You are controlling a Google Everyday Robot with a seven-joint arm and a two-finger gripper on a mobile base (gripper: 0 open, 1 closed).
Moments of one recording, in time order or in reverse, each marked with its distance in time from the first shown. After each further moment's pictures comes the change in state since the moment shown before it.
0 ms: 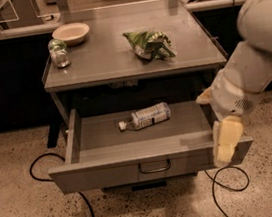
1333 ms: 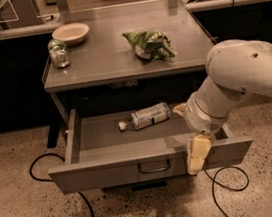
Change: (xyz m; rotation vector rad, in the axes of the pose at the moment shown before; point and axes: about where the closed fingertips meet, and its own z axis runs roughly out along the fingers) arm -0.029 -0.026 0.084 0.089 -0.044 -0.120
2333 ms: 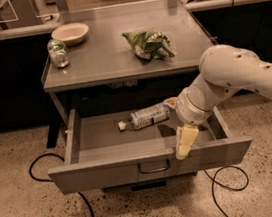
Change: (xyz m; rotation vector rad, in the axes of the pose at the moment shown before) arm -0.003 -0.063 0.041 0.053 -0.119 -0.055
